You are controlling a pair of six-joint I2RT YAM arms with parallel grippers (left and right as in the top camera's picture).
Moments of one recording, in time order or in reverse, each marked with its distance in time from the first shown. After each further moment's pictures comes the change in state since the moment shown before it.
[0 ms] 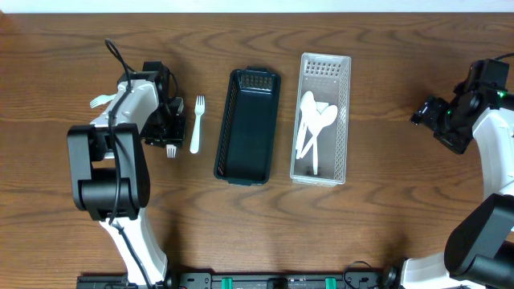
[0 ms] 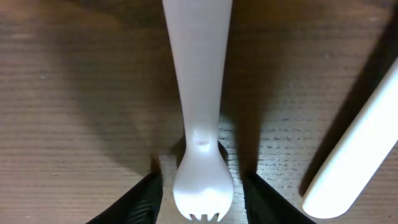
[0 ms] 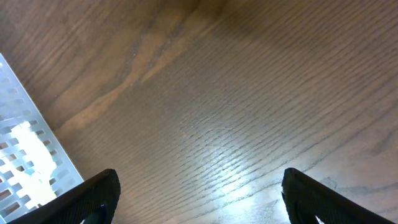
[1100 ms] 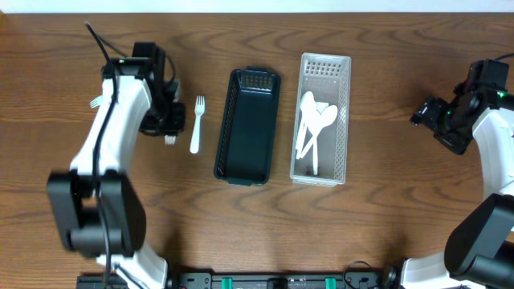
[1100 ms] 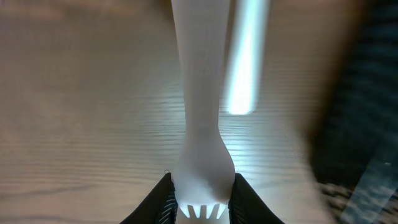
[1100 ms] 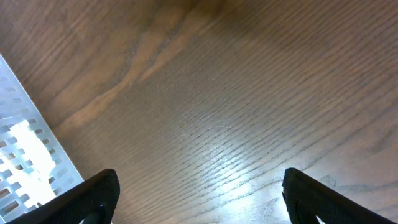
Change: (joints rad) left arm -0.074 -0.282 0.103 -0.224 0.055 -0.064; right arm 0.000 0.000 0.000 -0.005 0.000 0.000
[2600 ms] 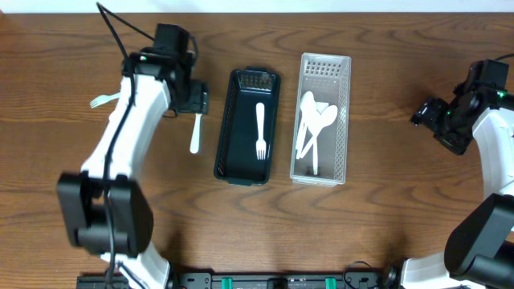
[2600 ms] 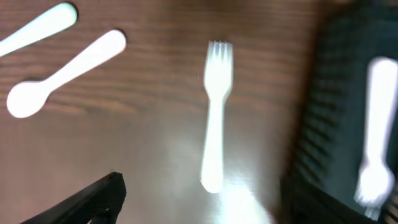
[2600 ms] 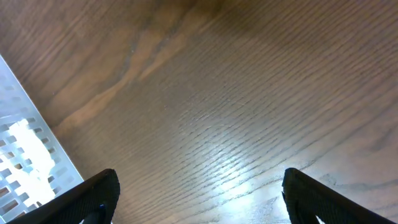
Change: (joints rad) left arm -0.069 0.067 0.044 0.246 -0.091 -0.079; right arm 0.000 0.000 0.000 -0.003 0.000 0.000
